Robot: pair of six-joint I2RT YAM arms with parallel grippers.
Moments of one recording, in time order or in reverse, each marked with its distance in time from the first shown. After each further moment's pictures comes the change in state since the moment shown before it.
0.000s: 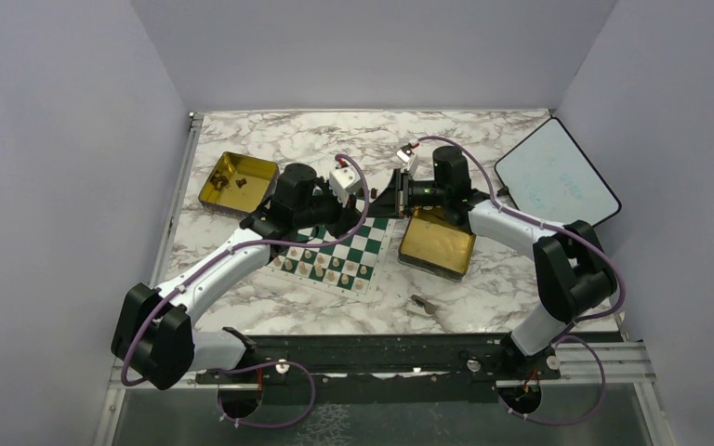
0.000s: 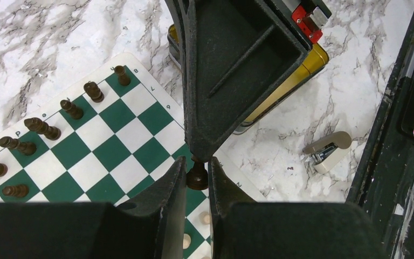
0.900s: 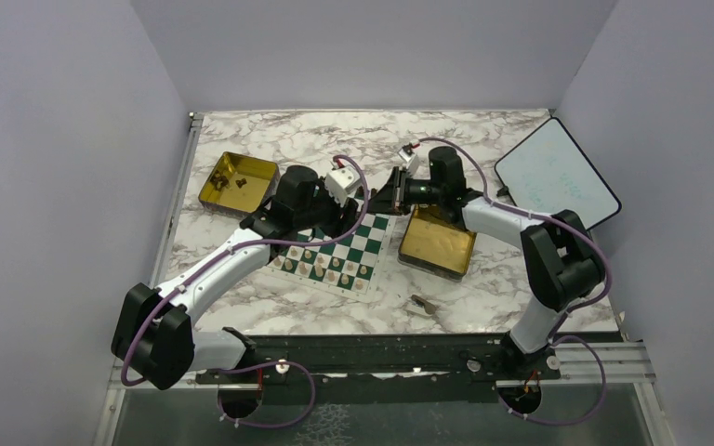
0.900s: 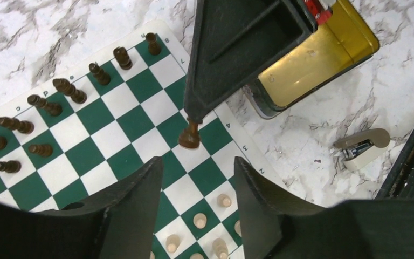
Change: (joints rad) left arm 0.000 -0.001 0.000 -0.062 -0.131 0.004; right arm -0.017 0.082 0.009 0.051 0.072 0.034
